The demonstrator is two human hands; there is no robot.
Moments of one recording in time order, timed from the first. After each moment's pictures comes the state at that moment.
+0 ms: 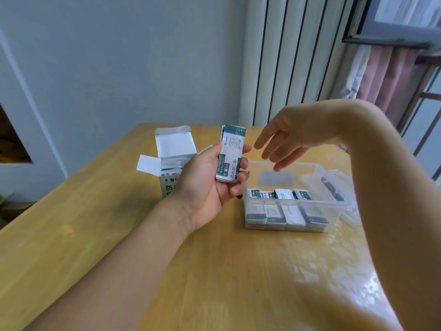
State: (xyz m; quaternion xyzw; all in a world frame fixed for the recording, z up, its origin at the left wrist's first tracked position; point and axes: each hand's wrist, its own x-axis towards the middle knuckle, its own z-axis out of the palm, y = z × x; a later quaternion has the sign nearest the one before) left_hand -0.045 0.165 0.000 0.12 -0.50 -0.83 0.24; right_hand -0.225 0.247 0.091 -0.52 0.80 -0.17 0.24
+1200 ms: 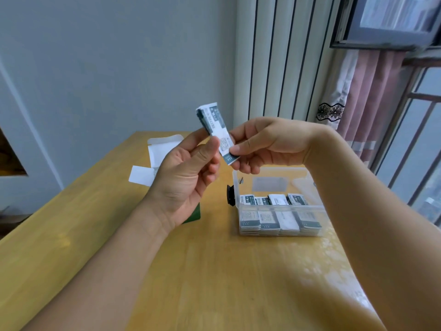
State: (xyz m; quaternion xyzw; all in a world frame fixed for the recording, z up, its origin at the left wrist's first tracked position) left_hand -0.036 0.150 0.010 0.05 -0.54 -0.77 0.34; right_hand -0.222 0.226 0.069 -0.60 0.54 -0.34 0.49
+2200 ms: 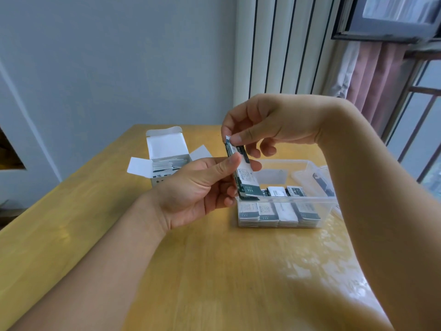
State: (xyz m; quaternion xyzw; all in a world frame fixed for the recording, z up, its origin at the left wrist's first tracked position) left_hand -0.032 0.161 0.004 0.07 -0.60 -0.79 0.09; right_hand -0.205 0.244 0.094 -0.66 0.64 -0.25 0.30
